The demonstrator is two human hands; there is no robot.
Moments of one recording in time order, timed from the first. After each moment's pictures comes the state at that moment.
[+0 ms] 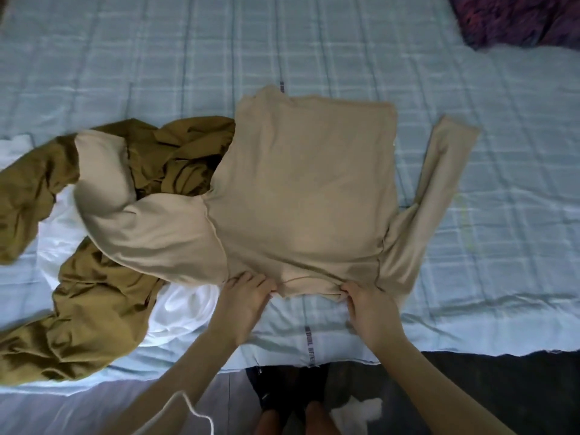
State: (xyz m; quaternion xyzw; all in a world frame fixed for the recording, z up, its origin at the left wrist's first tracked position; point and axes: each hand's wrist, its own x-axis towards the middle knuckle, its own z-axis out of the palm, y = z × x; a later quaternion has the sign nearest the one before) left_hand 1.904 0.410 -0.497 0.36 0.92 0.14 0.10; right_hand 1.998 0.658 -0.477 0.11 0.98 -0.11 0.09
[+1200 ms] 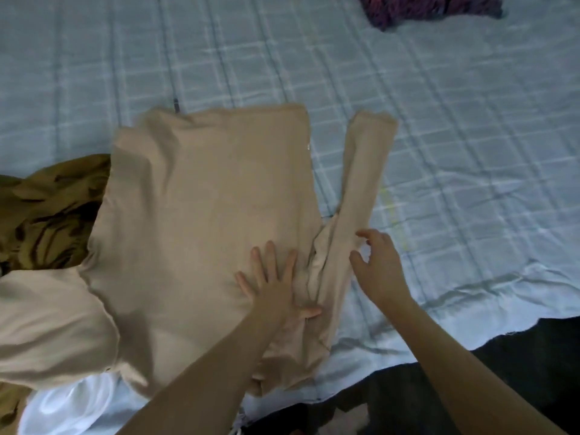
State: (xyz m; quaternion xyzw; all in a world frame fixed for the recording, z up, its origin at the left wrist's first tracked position) left_hand 1.899 0.650 -0.526 0.23 0.91 0.03 0.35; right_hand 1.965 0.827 -0.471 0.35 0.86 -0.36 -0.01
